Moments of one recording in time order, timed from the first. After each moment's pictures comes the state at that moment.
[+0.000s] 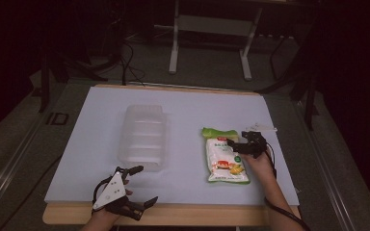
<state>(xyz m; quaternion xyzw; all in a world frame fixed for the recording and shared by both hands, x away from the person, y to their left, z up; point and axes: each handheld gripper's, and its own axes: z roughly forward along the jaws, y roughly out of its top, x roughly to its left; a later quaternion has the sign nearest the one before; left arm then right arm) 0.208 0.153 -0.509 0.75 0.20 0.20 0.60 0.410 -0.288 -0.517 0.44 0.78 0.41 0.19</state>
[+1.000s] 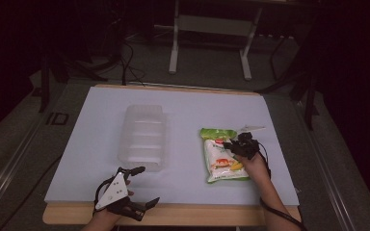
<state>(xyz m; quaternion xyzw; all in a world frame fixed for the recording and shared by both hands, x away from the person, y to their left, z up) 0.208 0.150 -0.510 0.75 0.20 0.20 0.60 0.410 -0.266 -0.522 0.42 0.82 0.37 0.12</state>
